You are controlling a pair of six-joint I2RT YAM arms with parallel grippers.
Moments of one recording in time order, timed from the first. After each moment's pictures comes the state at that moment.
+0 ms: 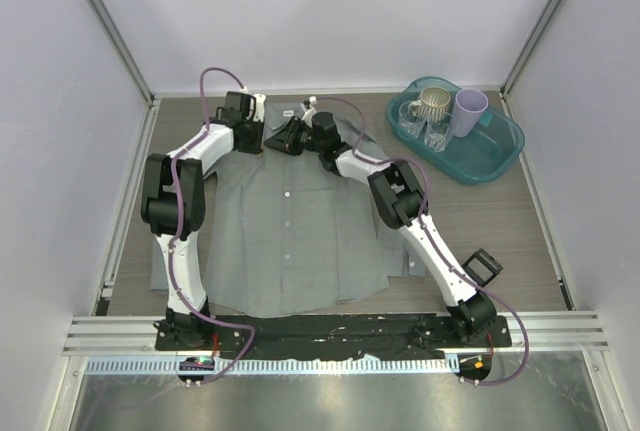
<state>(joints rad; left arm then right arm) -0.19 2.08 1.57 -0.38 0.07 0.00 0.57 2.83 2.22 0.45 -0.53 1.05</state>
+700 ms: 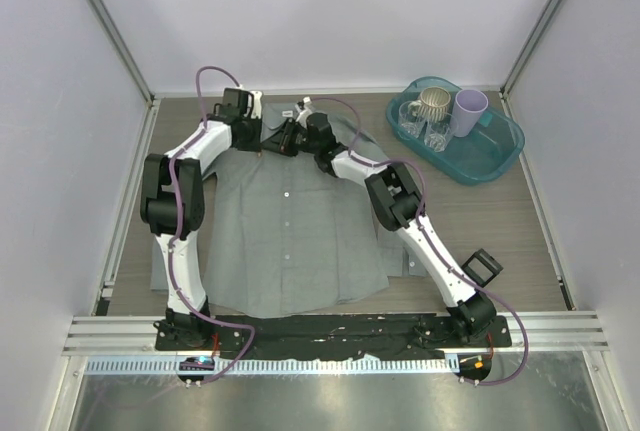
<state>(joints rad) -0.19 2.08 1.60 -0.42 0.09 -0.05 0.60 2.85 2.26 0.42 -0.52 1.00</state>
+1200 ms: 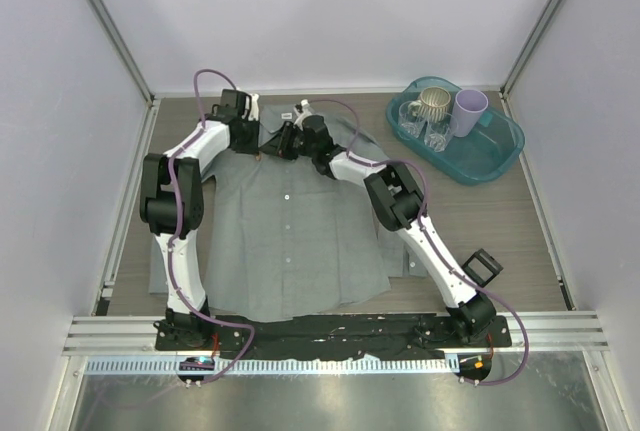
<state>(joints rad) -0.17 2.09 1.61 -0.46 0.10 -0.08 0.62 2.78 2.19 0.35 -0.41 0.90</state>
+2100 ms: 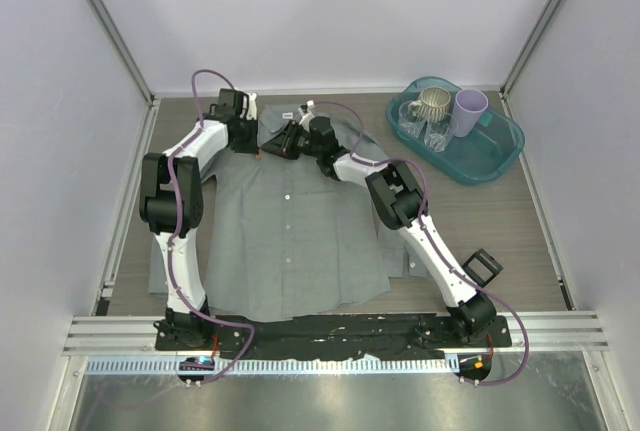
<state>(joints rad) -0.15 2.10 1.62 -0.46 0.13 -0.08 0.60 2.80 2.14 0.51 -0.52 1.07</state>
